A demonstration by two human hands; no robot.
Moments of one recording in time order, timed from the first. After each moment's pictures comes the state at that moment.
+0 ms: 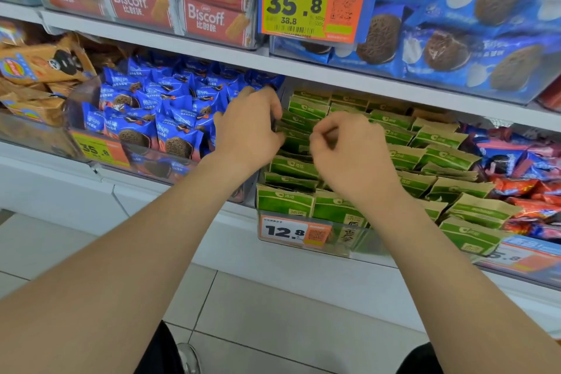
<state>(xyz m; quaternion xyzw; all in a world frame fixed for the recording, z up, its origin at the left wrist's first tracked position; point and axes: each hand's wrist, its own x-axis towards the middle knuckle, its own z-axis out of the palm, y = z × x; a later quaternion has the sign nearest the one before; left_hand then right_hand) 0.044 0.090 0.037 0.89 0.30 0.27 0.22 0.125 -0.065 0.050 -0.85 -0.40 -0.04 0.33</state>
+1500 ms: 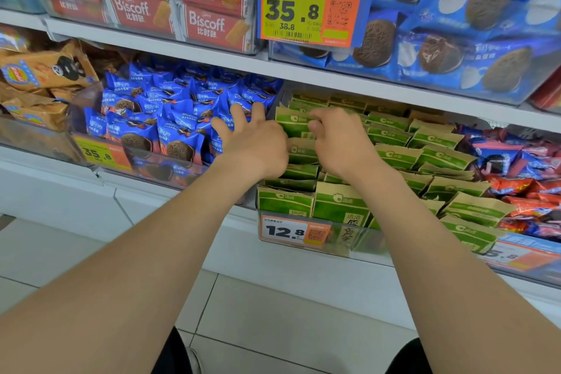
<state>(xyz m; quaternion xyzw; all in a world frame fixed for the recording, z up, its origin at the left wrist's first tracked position) 0.051 0.074 0.042 0.93 0.35 -0.01 0.08 0.154 -0.036 0.048 -0.87 -0.43 0.00 0.26</state>
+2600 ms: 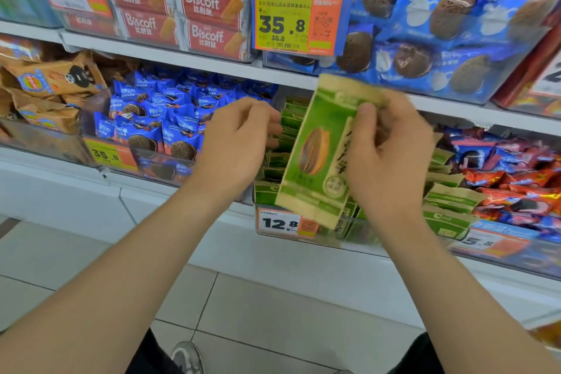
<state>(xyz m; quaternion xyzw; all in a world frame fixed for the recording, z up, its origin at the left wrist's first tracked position) -0.017 0.030 0.074 0.72 0.28 0.34 0.54 0.096 -0.115 0.070 -0.71 -0.36 -0.22 0.57</state>
